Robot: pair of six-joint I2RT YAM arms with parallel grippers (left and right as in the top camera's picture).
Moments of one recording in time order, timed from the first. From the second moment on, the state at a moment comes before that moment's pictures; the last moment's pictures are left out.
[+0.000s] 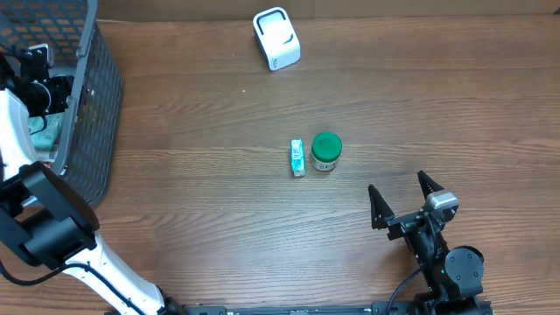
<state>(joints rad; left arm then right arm) 0.56 2.13 1.89 -0.83 0.35 0.31 0.18 0.01 0.02 -0.03 -0.12 0.12</state>
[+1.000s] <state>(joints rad) 0.56 2.13 1.89 -0.83 0.35 0.31 0.18 0.01 0.02 -0.02 -0.12 0.12</state>
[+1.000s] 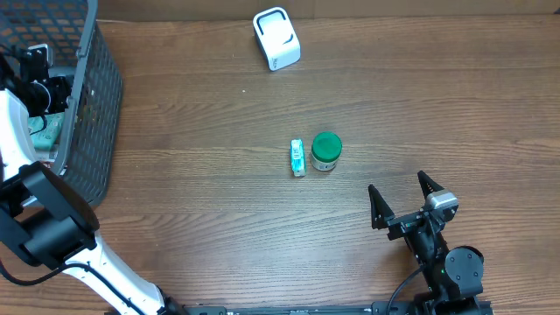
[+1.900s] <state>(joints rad) 0.56 2.13 1.89 -0.84 0.36 0.31 0.18 0.01 0.02 -0.02 -0.12 0.12</state>
